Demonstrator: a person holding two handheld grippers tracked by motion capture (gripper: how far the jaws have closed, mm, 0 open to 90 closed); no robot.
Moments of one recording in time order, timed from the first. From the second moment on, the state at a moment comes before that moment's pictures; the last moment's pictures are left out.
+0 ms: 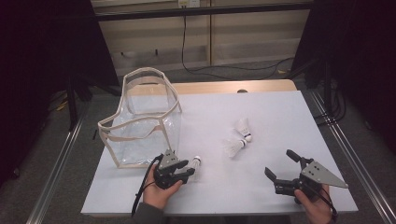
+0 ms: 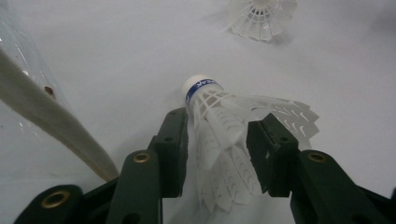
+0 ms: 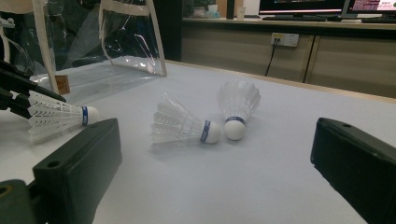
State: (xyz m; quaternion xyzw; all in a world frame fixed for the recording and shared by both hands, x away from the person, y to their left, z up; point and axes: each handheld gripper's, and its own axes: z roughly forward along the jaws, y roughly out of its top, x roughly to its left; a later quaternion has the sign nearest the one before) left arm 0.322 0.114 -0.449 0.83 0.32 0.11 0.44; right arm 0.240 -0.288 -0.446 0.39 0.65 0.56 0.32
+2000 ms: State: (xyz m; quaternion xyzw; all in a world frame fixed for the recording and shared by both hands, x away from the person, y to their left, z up) left arm 0.326 0.113 -0.437 0.83 0.37 0.02 0.41; right arm 0.239 -0.290 -0.446 0.39 0.65 0.56 0.32
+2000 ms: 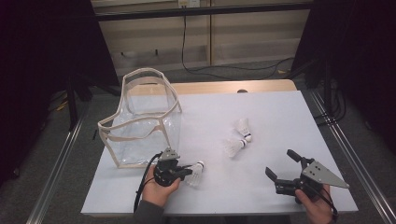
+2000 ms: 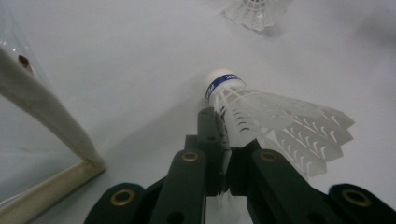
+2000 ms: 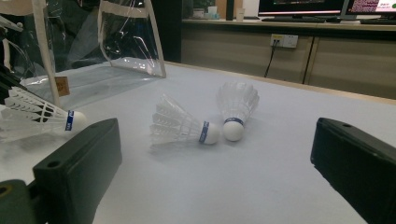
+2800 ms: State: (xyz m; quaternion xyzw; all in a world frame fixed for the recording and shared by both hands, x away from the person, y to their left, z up) left arm 0.339 0.097 -0.398 0.86 0.35 -0.02 0.38; right arm 0.239 -0.294 -0.446 0.40 0.65 0.57 0.32
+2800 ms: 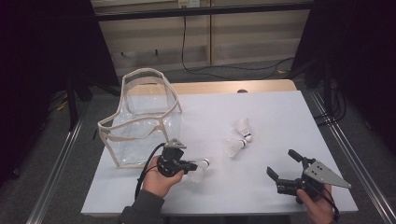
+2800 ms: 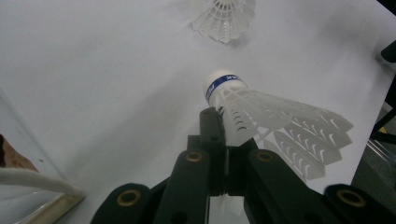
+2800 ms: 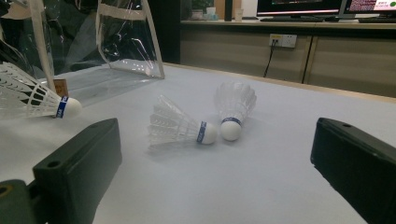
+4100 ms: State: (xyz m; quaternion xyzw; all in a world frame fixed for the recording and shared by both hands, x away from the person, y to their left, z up) left arm 0.357 0.093 -0.339 0.87 0.33 -0.05 0.36; right arm 0.239 -0.294 -0.445 0.40 0.65 0.57 0.32
